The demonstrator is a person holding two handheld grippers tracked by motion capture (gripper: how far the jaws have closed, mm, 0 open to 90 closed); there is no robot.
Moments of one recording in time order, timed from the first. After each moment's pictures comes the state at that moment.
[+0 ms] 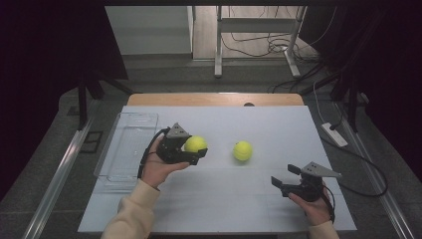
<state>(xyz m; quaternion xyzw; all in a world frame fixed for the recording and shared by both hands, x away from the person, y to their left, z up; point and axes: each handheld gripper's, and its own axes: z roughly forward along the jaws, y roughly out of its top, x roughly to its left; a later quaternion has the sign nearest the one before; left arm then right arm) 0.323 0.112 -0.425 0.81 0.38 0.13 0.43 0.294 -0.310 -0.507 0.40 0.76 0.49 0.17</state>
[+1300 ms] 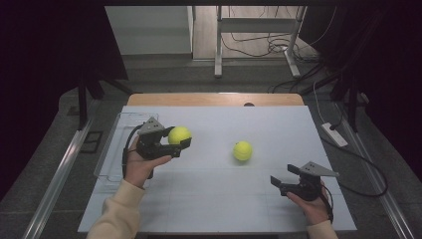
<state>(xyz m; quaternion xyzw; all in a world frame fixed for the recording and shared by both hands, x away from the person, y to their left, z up) 0.316 0.158 -0.409 0.76 0.40 0.16 0.49 0.296 -0.307 -0.509 0.41 0.76 0.48 0.18</state>
